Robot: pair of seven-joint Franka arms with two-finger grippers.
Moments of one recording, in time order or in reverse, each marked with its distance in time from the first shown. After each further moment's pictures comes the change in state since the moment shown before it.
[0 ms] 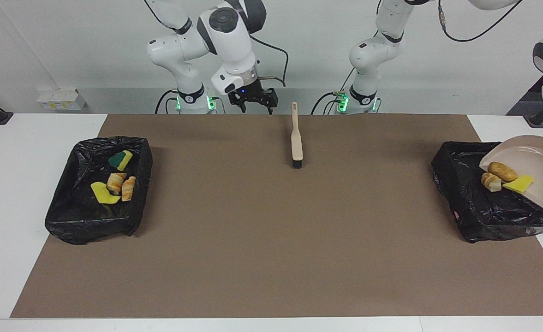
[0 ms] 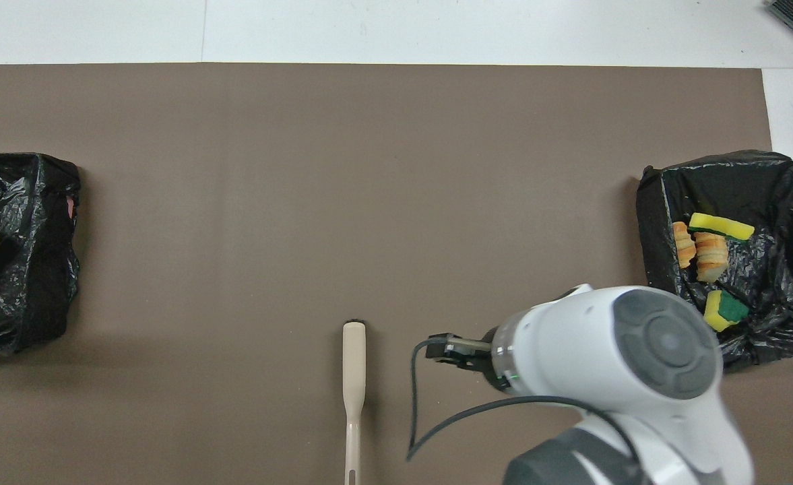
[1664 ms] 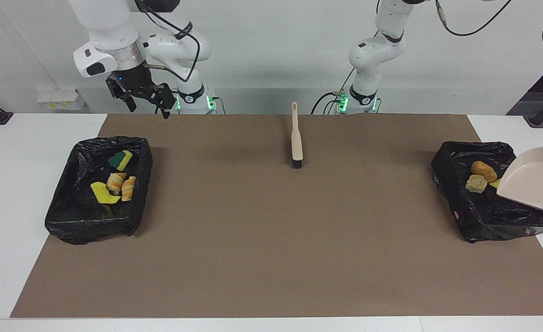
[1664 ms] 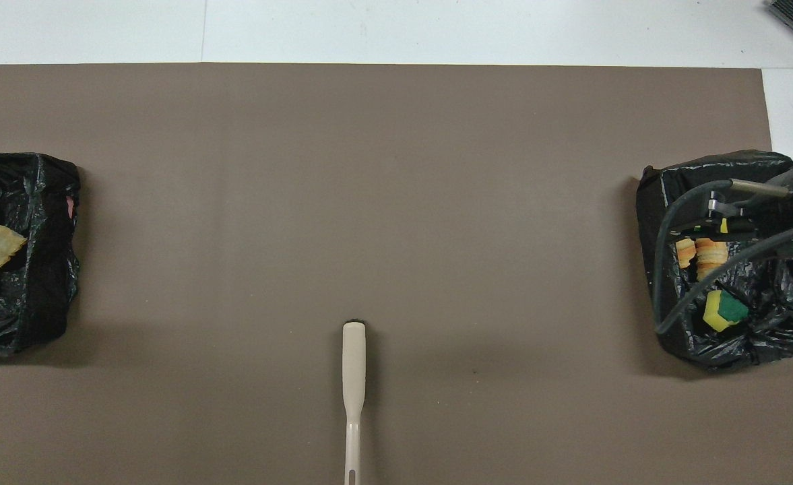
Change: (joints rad) left arm -0.080 -0.014 -0.022 0.131 -0.341 -0.103 -0.477; right arm -0.352 0.214 -0.005 0.546 -0.269 -0.353 -0.292
